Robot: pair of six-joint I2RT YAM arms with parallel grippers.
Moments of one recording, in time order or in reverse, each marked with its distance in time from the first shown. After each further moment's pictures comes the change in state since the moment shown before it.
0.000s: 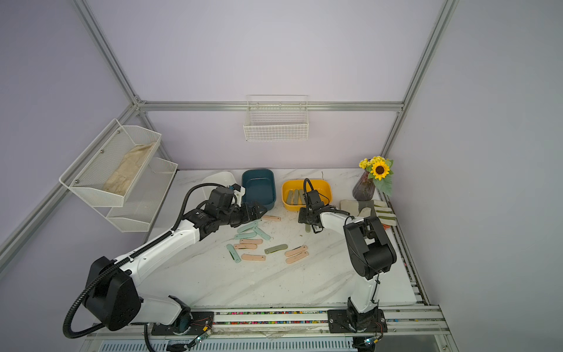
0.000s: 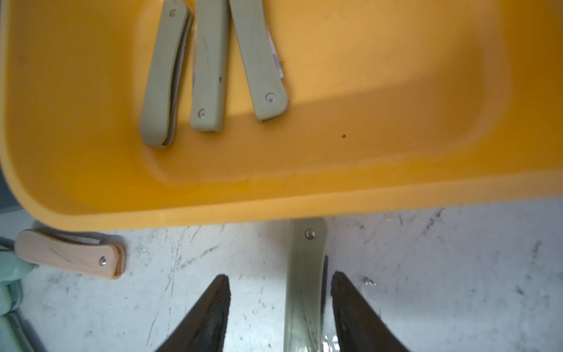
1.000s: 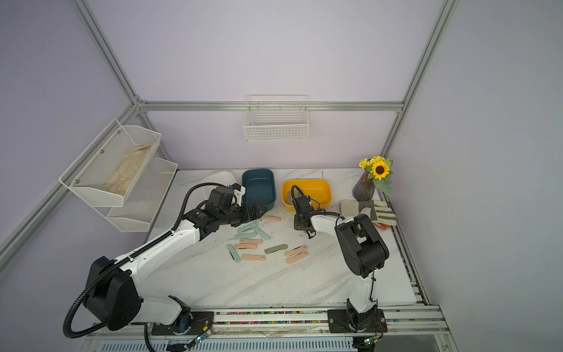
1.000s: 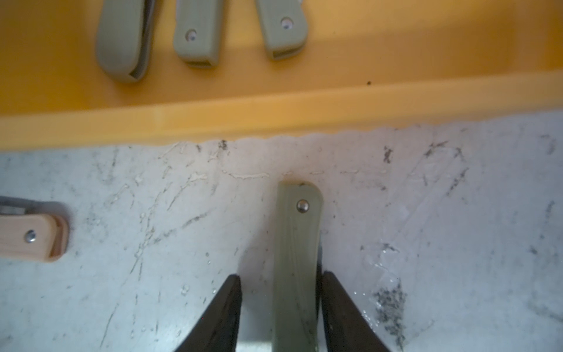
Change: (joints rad) left arm 0.000 0.000 0.000 0.017 0.008 0.000; right arm 0.093 0.032 0.001 -0.055 0.142 0.013
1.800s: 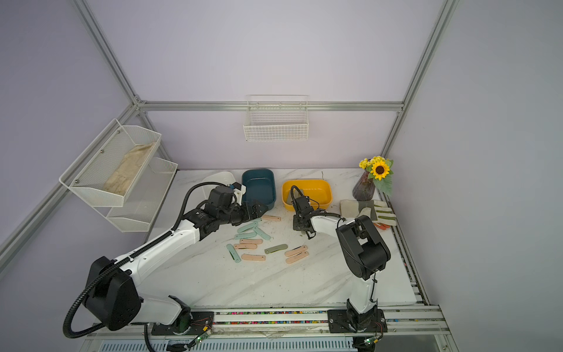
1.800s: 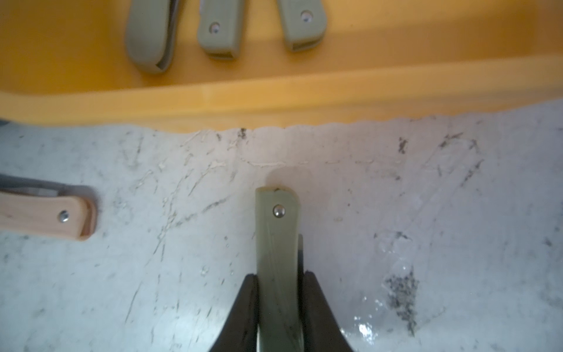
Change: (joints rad) left arm 0.000 0.007 0.000 0.026 0.011 -0.004; right arm 0.006 -0.054 -0.016 -0.016 -0.045 0.003
